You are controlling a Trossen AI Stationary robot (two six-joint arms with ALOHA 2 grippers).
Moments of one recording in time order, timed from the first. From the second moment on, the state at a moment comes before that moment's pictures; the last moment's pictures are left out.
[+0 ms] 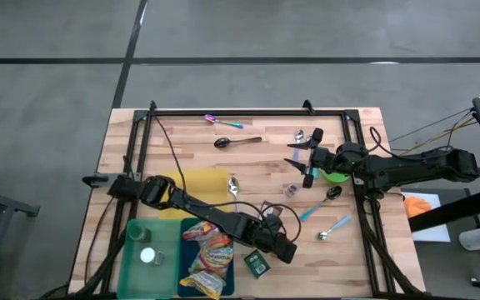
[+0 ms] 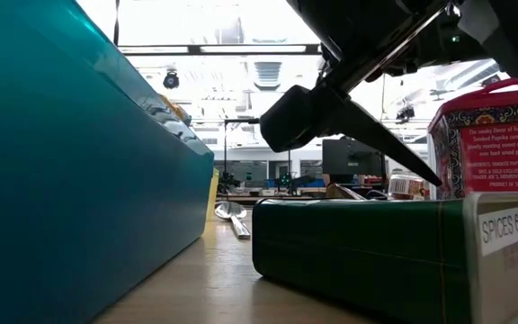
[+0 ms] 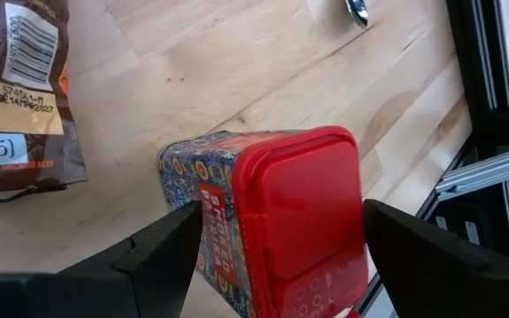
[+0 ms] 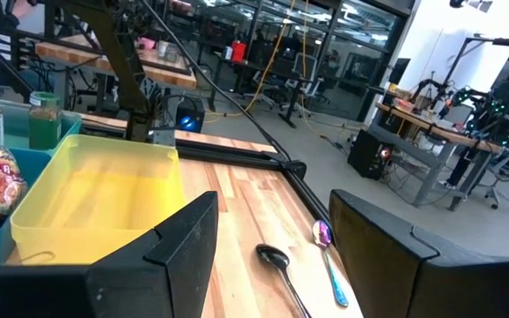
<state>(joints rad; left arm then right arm) -0.36 2.38 1.98 -0.50 -0.12 -1.38 -0.12 0.89 0.33 0.55 0.13 -0.24</state>
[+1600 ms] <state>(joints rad) -0.36 2.33 1.98 -0.75 -0.09 -1.40 -0.12 0.89 0.33 0.55 0.13 -0.24</state>
